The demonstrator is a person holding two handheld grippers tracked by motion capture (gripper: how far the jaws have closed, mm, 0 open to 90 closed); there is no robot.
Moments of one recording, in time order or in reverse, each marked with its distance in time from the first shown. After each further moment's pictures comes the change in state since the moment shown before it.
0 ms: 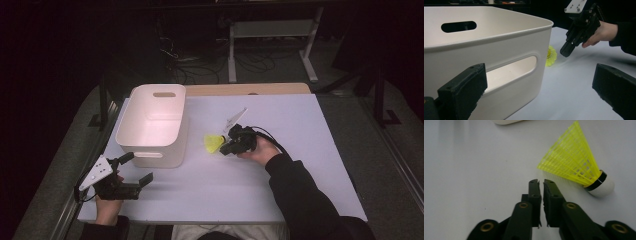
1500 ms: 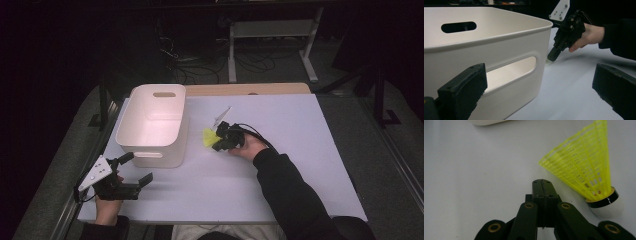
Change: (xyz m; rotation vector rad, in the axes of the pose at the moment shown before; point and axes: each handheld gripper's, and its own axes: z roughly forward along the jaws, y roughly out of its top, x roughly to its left) left arm 0.000 0.000 -0.001 -0.005 -0.003 -0.002; right arm -0.012 0.026 0.032 0.069 -0.047 -0.017
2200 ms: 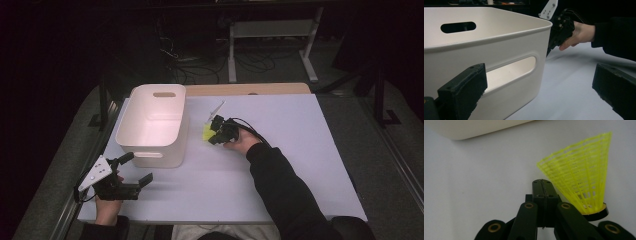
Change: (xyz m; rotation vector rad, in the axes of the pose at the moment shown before) left arm 0.000 0.000 0.000 -0.001 -0.002 0.000; right arm -0.016 0.020 0.010 0.010 -0.051 0.031
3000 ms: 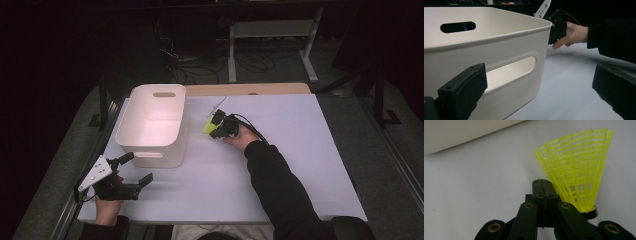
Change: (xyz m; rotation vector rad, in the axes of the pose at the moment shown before) left arm 0.000 0.000 0.000 0.000 -0.002 -0.001; right arm -0.020 0.001 0.006 -0.028 -0.054 0.080
